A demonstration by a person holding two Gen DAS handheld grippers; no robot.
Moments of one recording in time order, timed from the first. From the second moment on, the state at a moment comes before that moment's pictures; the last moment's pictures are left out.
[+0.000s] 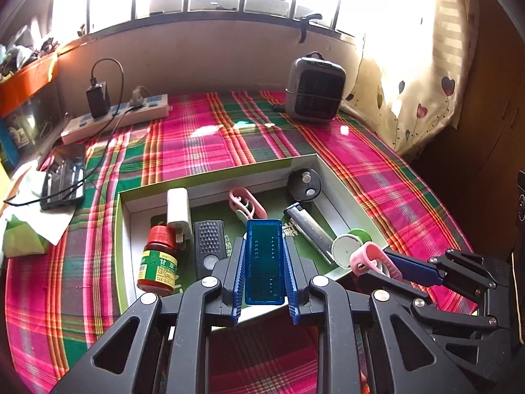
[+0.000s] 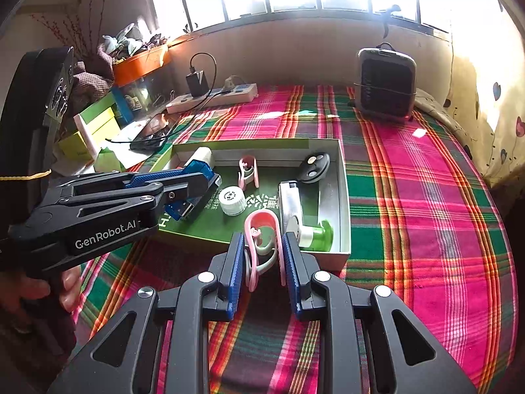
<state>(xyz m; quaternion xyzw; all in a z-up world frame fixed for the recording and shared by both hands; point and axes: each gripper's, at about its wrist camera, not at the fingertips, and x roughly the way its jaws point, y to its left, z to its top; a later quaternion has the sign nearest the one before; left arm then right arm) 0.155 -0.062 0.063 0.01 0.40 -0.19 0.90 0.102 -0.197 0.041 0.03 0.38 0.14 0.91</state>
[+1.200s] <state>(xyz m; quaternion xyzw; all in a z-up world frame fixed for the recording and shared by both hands) 0.230 -0.056 0.035 0.00 0.43 -0.17 0.88 0.171 -0.166 0.016 0.01 0.40 0.14 0.91</state>
